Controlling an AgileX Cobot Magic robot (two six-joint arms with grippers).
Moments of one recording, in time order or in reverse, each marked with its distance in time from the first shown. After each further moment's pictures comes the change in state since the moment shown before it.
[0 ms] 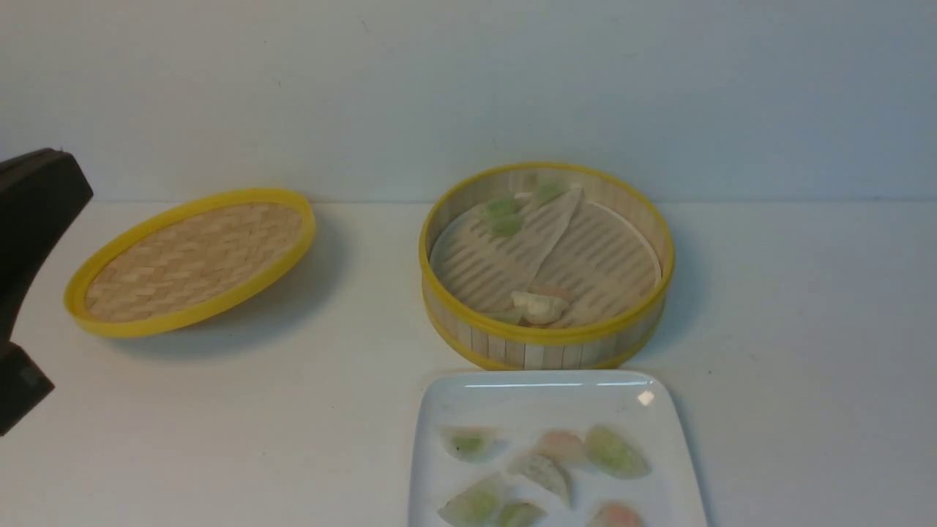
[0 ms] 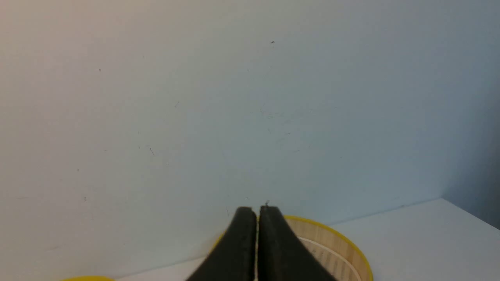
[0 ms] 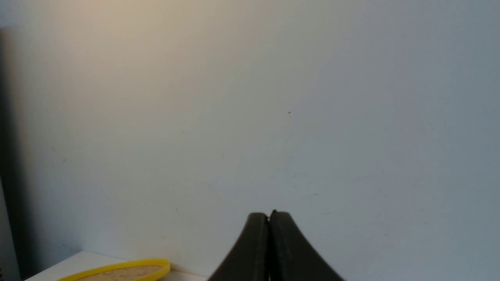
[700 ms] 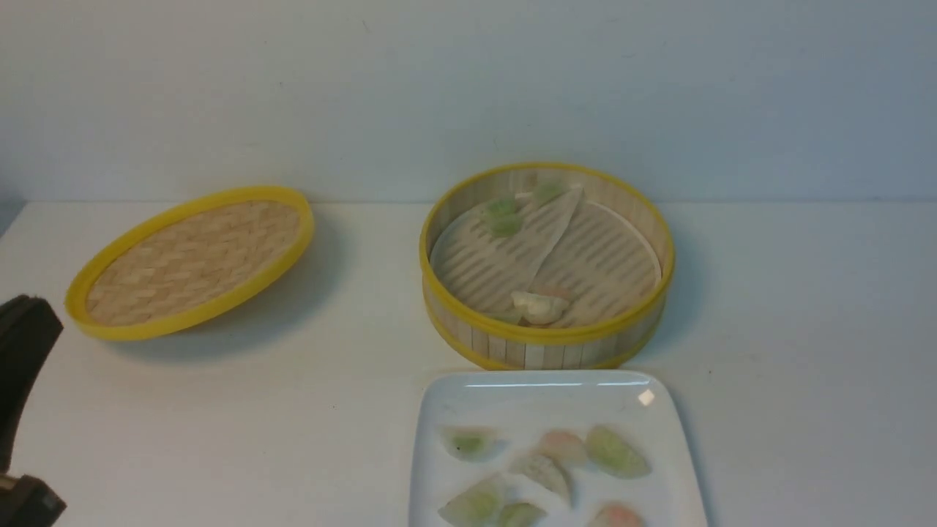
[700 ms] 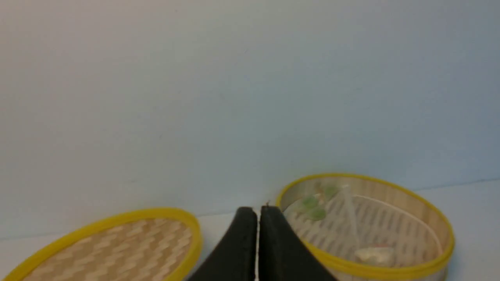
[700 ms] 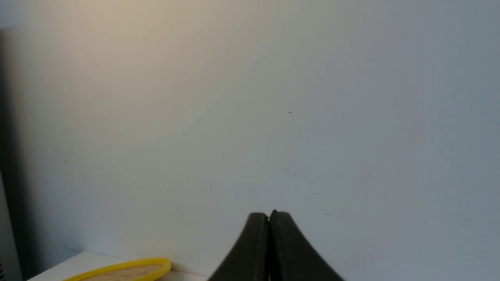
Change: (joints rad) right arm 0.000 0.000 0.000 0.000 0.001 0.004; left arm 0.252 -0.221 0.328 -0.369 -0.085 0.355
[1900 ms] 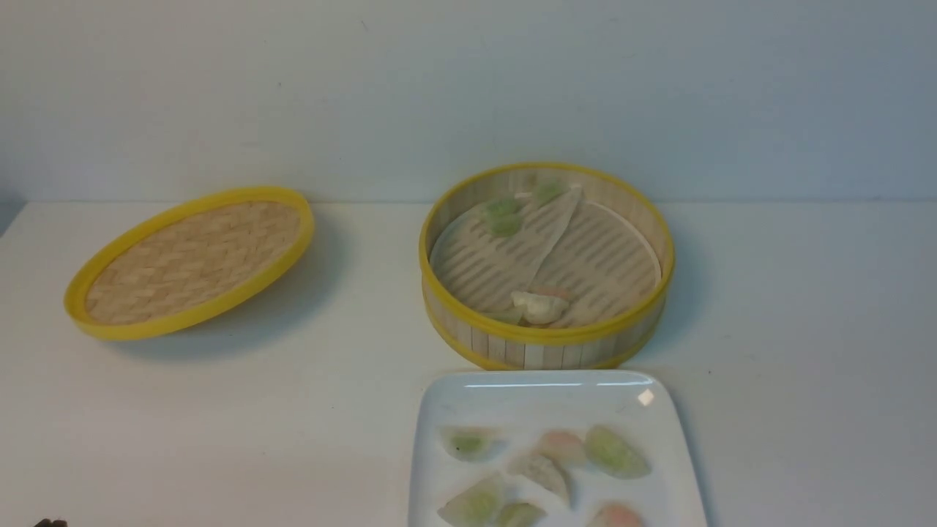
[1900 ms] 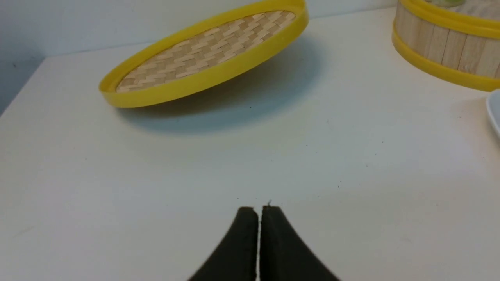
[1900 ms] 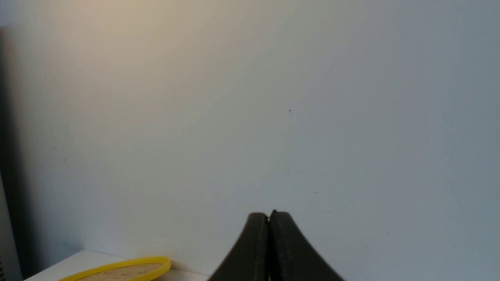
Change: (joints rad) right arm 0.000 0.000 0.000 0.000 0.004 0.000; left arm 0.239 -0.304 0.317 -0.078 0.304 0.257
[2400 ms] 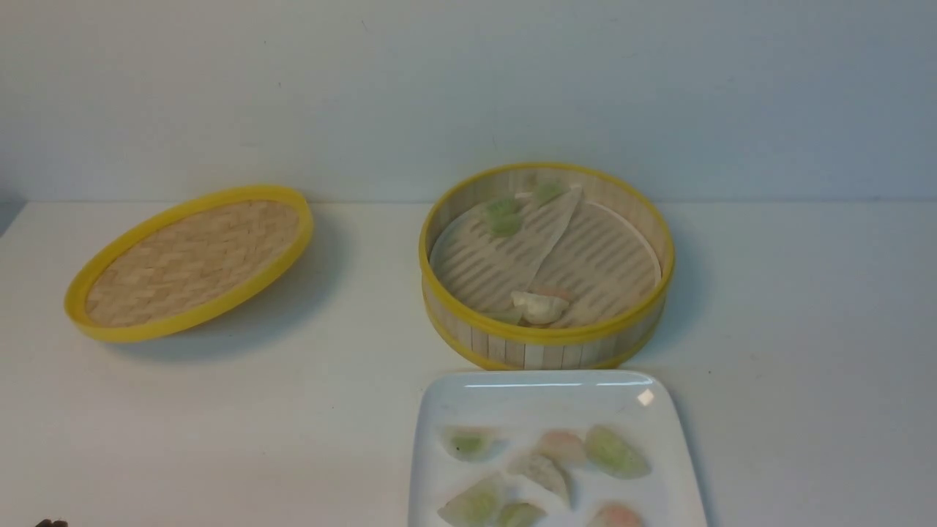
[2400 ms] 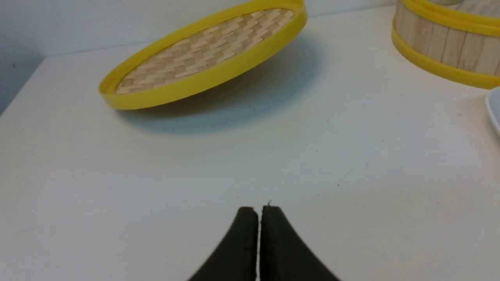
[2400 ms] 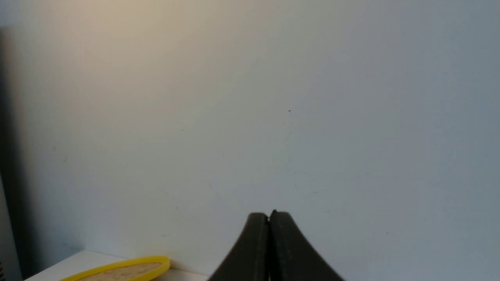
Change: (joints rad) right arm 0.000 0.000 0.000 0.000 0.000 0.000; left arm 0.000 0.000 0.000 -0.001 0.003 0.006
